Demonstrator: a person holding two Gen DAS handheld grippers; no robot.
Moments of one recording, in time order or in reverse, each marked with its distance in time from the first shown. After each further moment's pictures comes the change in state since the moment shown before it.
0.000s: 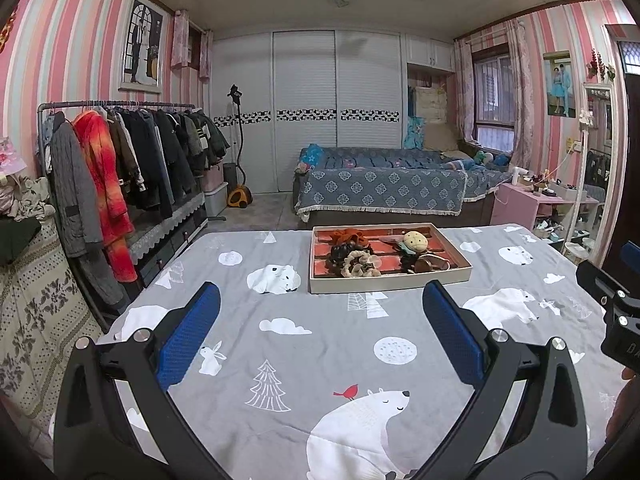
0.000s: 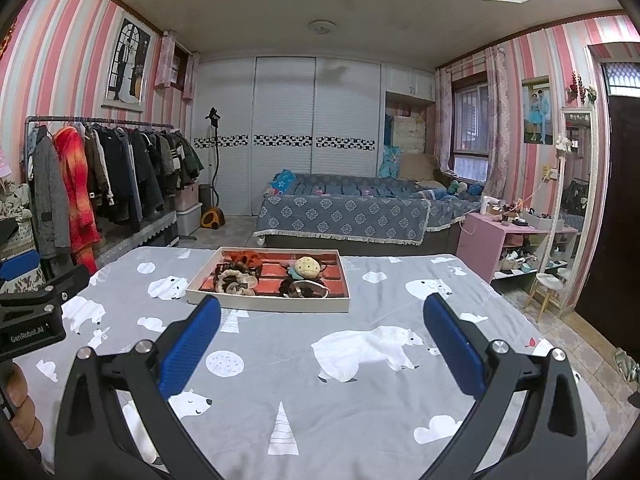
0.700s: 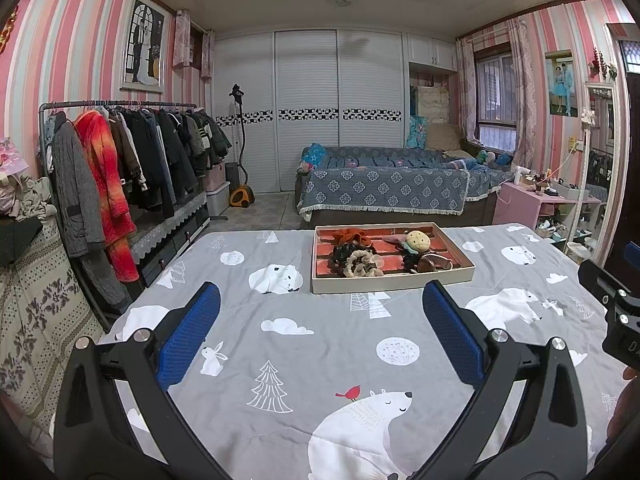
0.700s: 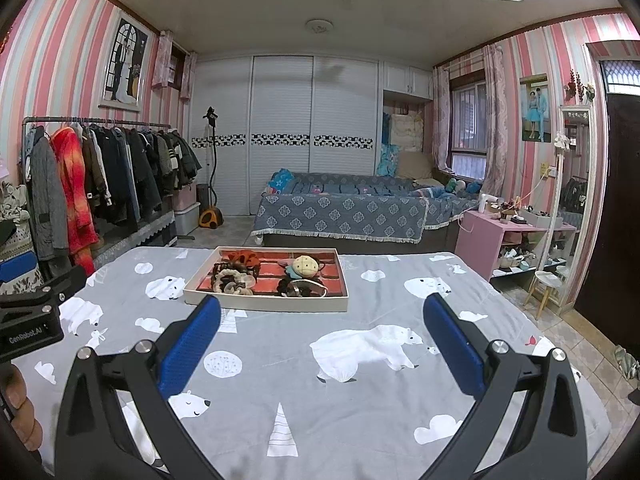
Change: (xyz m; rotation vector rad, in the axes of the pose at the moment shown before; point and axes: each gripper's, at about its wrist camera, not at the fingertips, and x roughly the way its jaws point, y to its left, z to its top) left arm 0.000 0.001 0.001 0.001 -0.001 0.006; right arm -0.001 0.000 0.001 0.003 -0.001 -0.008
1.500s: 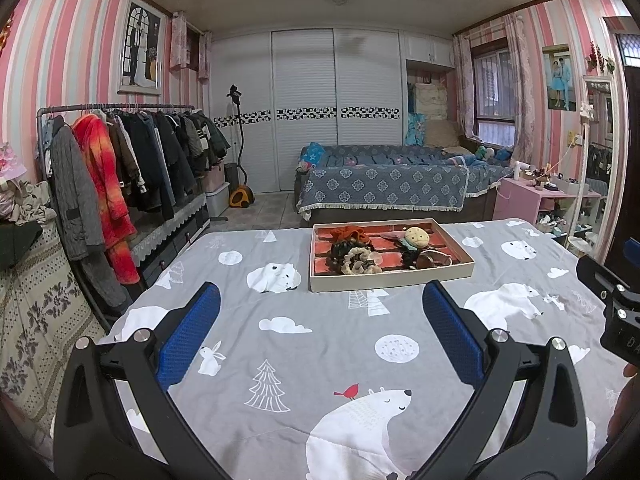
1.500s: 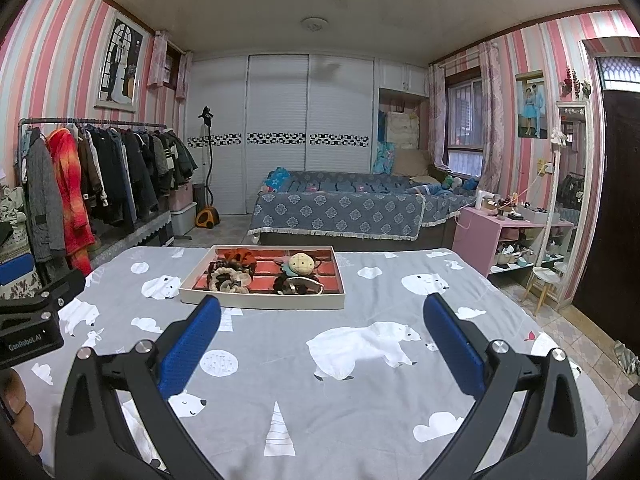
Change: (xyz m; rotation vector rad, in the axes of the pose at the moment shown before) left arm 0.004 -0.001 -0.005 0.012 0.003 0.003; right arm 0.004 -0.001 -0.006 0.007 0.007 -0.017
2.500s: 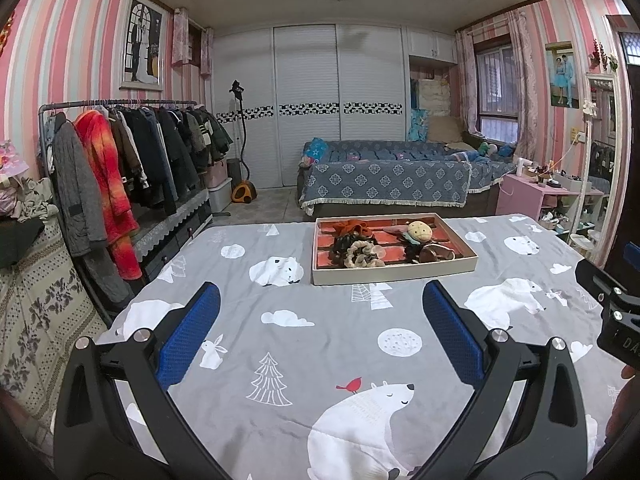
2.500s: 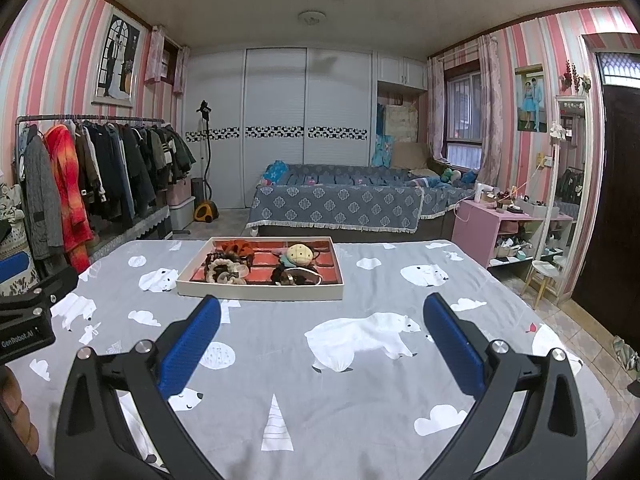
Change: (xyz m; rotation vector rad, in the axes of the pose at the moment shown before) left arm 0.000 0.001 -0.007 0.001 0.017 0.008; right arm 0.006 0.005 -0.010 0.008 0.027 -0.002
